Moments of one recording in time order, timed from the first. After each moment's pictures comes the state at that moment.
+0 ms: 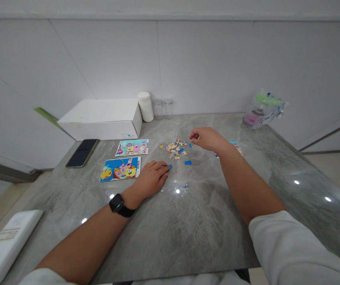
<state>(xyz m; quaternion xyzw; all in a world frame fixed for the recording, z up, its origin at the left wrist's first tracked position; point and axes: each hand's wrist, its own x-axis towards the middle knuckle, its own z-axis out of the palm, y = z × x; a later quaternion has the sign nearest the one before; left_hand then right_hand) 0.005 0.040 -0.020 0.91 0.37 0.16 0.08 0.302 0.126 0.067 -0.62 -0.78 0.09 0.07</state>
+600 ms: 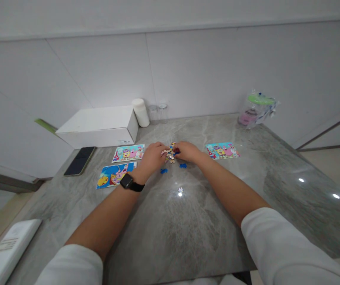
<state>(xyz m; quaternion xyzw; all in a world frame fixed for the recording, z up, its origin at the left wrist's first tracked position) 0.047 0.116 0.013 0.87 0.42 0.24 0.06 0.266 0.134 0.008 -0.56 -0.82 0.12 0.02</state>
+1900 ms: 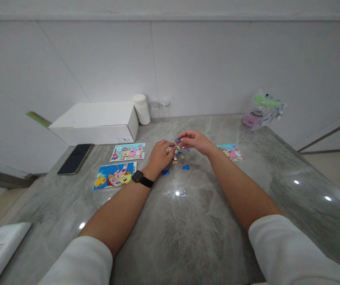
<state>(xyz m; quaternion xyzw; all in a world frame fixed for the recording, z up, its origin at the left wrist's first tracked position) 0.078 0.145 -0.031 0.83 0.43 0.35 0.10 0.295 0.157 0.013 -0.45 -0.59 0.54 0.39</state>
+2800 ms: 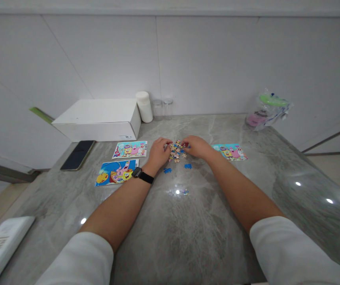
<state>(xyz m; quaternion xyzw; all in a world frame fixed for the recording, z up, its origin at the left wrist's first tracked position) 0.065 0.157 -0.043 0.79 0.46 0.38 0.14 0.295 0.159 -0.010 -0.54 -0.83 0.09 0.11</state>
